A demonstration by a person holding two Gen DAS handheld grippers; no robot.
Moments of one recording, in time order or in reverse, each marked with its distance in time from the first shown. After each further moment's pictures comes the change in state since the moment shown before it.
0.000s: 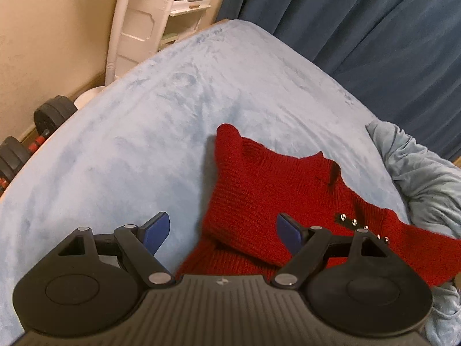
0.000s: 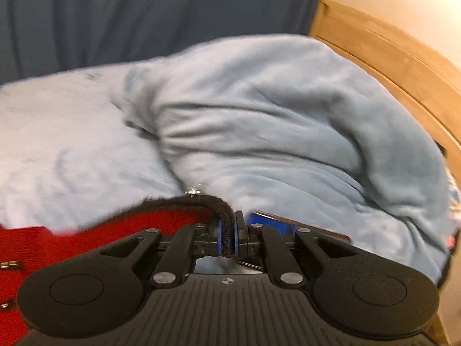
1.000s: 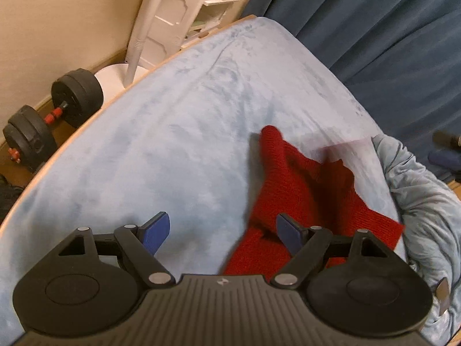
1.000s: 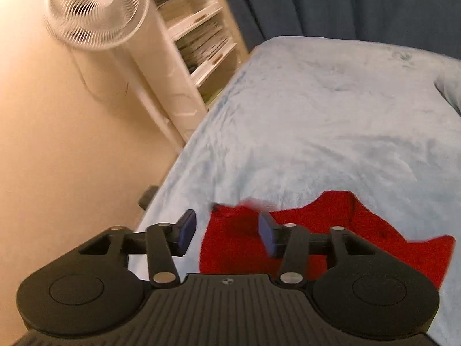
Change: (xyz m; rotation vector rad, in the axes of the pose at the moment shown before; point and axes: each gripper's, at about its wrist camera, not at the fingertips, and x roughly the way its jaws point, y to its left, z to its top) left arm -0.023 0.080 0.003 -0.123 0.055 -0.026; right arm -0.164 0.446 -0.040 -0.358 0.091 0.958
